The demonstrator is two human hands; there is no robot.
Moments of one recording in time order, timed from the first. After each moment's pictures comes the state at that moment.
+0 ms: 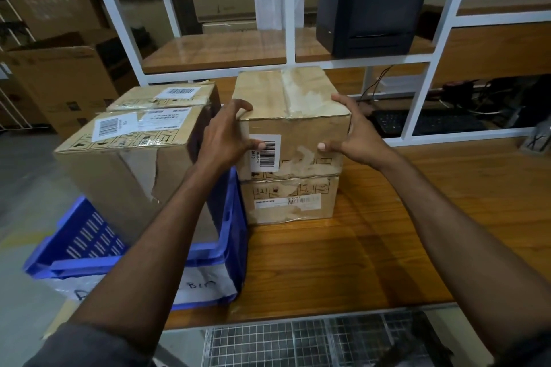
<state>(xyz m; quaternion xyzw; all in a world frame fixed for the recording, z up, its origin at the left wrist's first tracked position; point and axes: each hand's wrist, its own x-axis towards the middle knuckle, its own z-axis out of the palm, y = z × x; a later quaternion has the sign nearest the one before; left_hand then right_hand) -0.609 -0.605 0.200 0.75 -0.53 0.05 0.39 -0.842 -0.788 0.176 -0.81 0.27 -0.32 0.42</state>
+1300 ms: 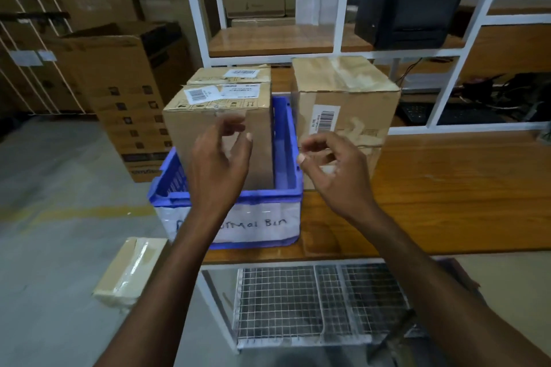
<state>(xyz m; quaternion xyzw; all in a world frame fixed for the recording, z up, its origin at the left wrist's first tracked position) -0.638 -0.362 0.193 0.70 -0.44 0.17 0.54 -0.804 -0.496 0.170 -0.81 0.20 -0.47 0.29</state>
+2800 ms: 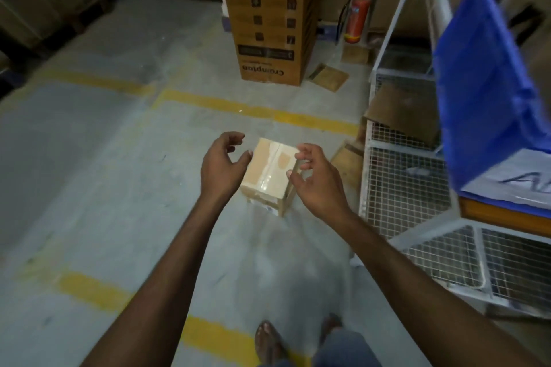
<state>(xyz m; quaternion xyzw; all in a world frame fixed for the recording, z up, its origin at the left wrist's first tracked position) -0.189 0.020 -0.031 0.85 -0.20 -0.05 0.48 -0.334 -0.128 -0.048 -0.82 0.28 -0.20 0.46</state>
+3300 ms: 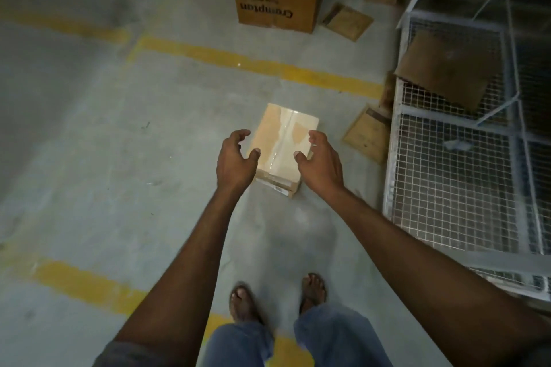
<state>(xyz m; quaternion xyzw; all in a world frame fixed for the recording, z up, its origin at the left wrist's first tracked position) -0.050 -0.008 -0.254 0.88 -0.13 -0.16 0.44 -0.160 -0.158 -0.257 -0.80 0.40 -0.08 0.43</state>
